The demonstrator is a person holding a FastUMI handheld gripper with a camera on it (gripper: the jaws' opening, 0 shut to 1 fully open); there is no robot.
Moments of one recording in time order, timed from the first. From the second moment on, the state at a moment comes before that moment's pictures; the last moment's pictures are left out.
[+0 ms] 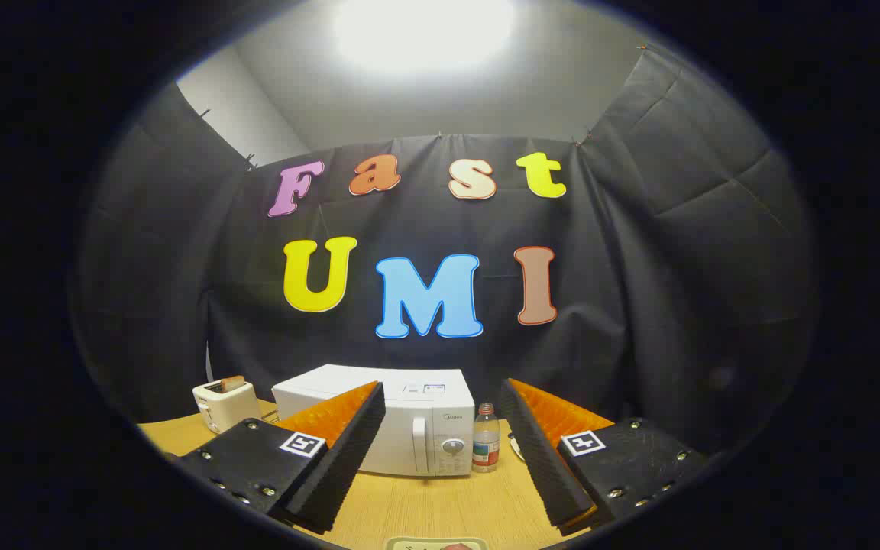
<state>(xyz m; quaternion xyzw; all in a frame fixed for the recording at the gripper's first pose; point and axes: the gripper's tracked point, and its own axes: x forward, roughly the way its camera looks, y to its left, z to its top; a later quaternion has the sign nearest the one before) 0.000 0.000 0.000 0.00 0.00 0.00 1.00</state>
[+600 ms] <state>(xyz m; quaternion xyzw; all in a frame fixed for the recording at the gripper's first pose) 0.013 0.007 -0.015 0.00 0.01 0.01 1.00</state>
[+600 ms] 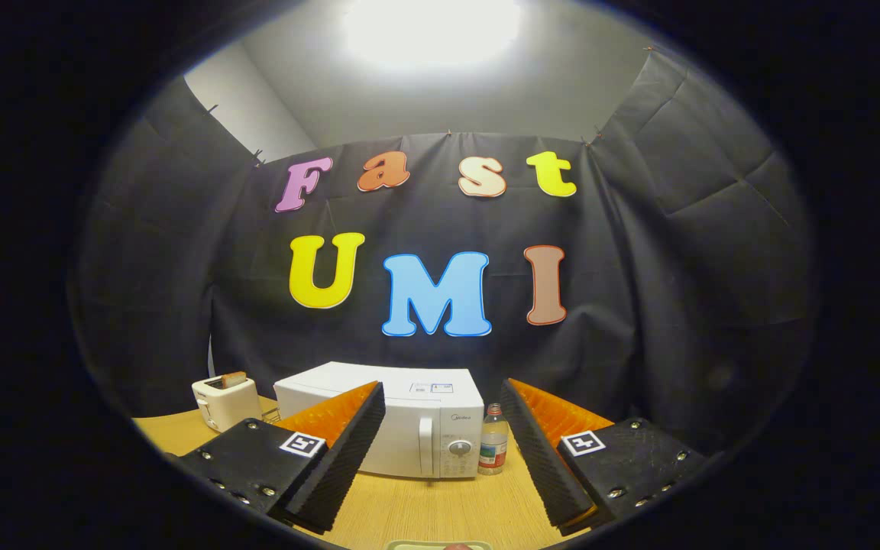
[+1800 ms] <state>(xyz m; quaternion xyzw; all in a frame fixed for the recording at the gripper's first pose) 0.080 0.032 -0.082 0.00 0.04 0.05 1.00</state>
